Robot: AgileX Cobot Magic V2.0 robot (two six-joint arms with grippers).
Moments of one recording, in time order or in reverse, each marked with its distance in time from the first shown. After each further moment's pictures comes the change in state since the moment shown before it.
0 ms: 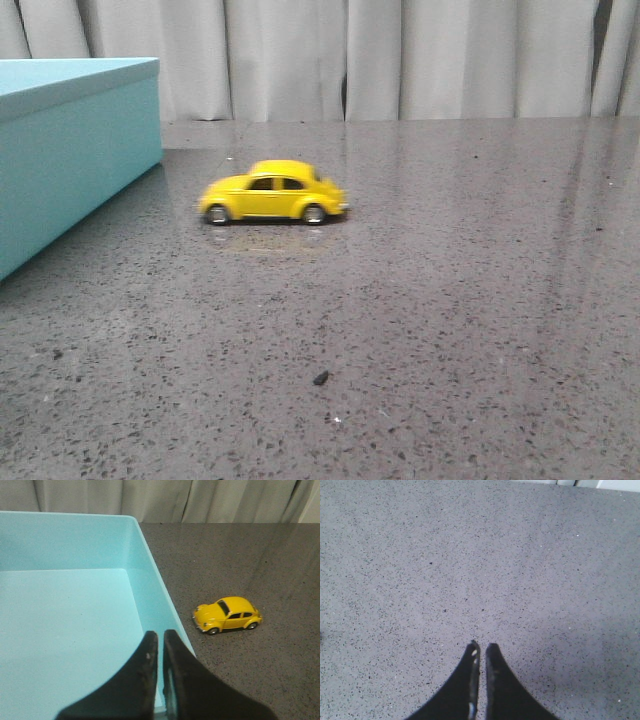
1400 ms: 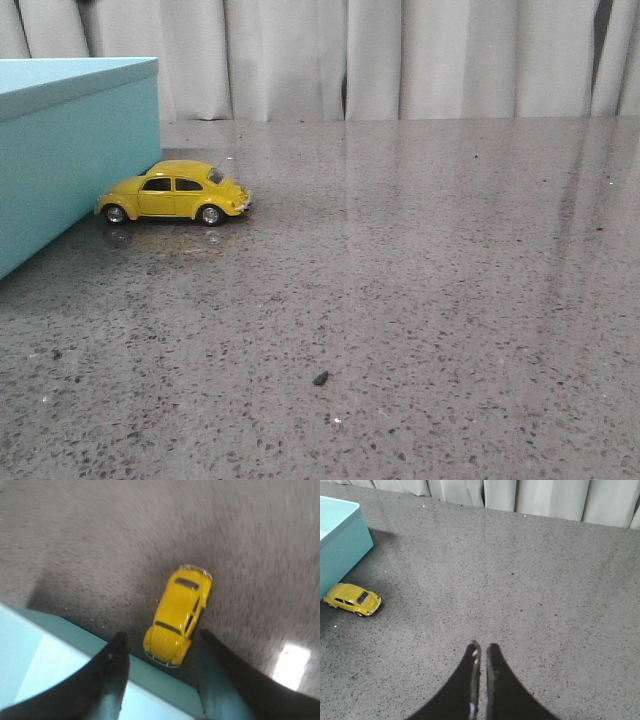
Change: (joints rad) left arm -0.254 0.982 -0.908 0.286 0.560 0.614; right arm 0.095 -0.433 0.330 0.207 -0.117 -0.119
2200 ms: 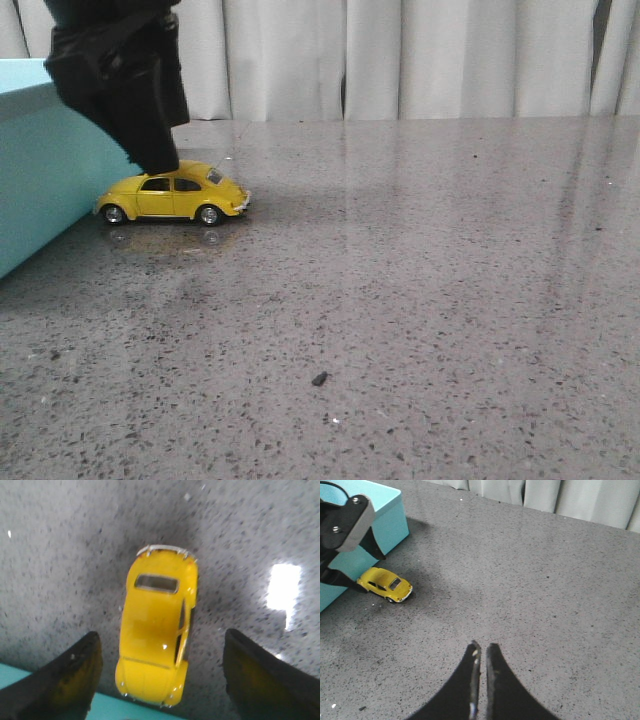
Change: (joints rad) left arm -0.098 0.246 -0.010 0.148 -0.030 0.051; right arm 0.145 -0.005 0.062 0.005 -0.070 -0.028
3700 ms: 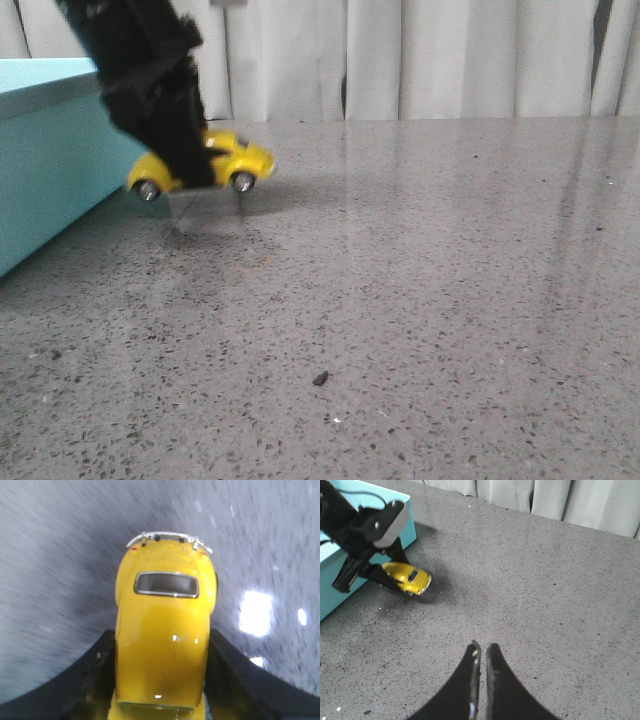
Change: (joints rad) left arm 0.040 0.126 -0.127 -0.184 0.001 0.068; right arm 0.020 0.000 0.001 0.004 -0.022 -0.002
